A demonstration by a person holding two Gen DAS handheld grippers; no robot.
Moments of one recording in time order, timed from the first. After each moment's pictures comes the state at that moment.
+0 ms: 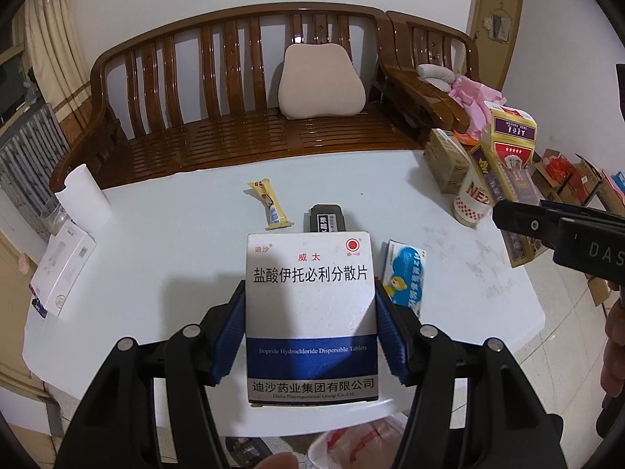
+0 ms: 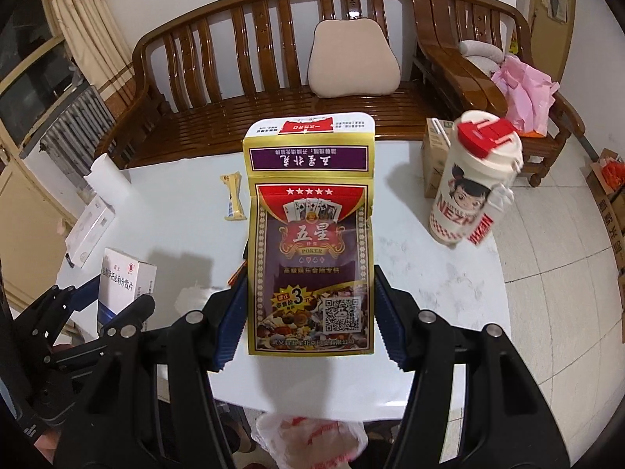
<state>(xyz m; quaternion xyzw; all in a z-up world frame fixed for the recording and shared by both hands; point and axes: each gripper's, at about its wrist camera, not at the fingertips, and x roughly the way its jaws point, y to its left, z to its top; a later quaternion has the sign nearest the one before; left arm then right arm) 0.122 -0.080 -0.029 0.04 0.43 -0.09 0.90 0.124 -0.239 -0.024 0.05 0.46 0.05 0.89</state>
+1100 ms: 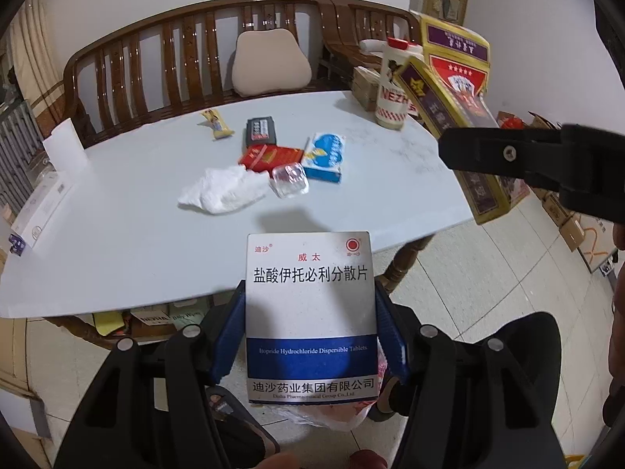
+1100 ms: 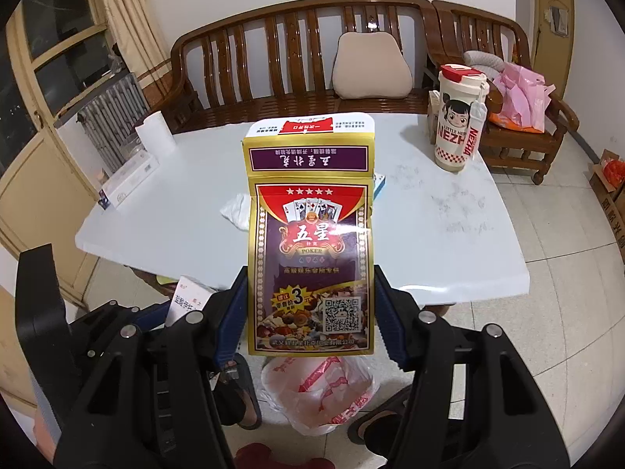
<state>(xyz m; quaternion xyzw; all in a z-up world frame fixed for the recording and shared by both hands) -0.067 -0.100 -0.106 0.06 0.43 -0.17 0.88 -0.067 -0.206 -0.062 0.04 0.41 0.08 0.91</state>
